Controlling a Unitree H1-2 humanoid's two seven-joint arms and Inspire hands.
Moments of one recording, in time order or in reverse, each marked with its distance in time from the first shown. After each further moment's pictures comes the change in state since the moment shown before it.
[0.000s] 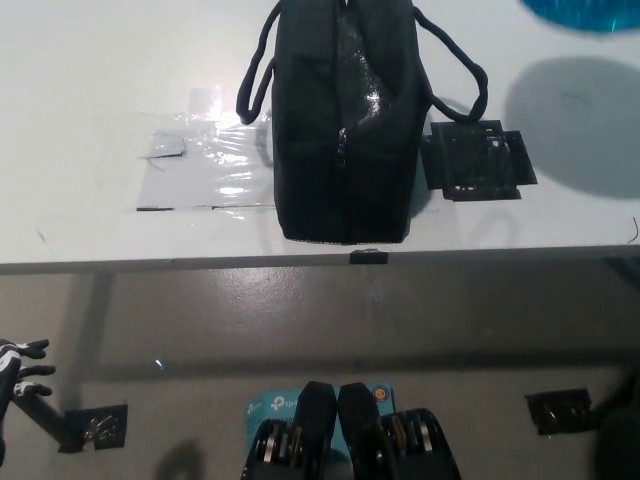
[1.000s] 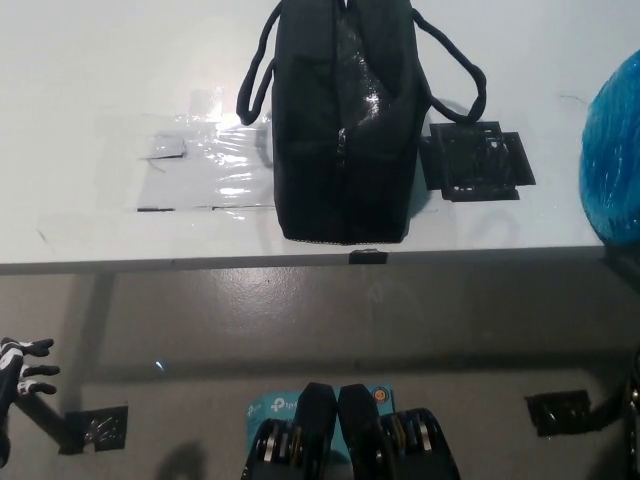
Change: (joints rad) left_arm -0.013 -0.008 0.000 0.023 -0.012 0.009 0.000; right_arm 0.482 0.052 -0.003 0.279 -0.504 -0.331 -0.094
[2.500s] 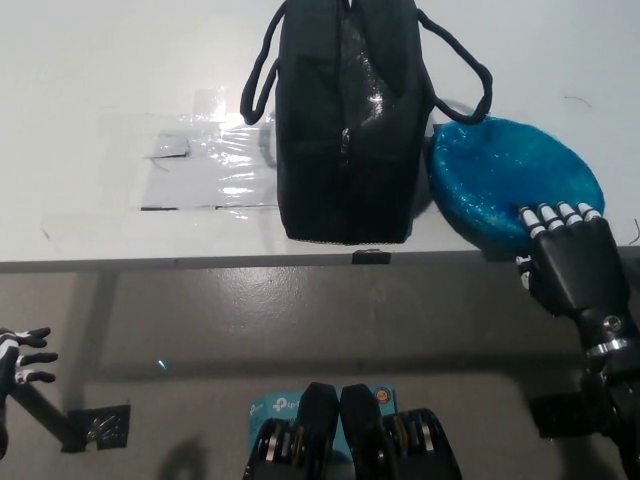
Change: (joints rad) left_arm -0.006 0.001 0.002 -0.030 -0.004 -0.001 0.000; right_arm 0.060 -0.236 0.517 0.177 -0.848 -0.144 -0.059
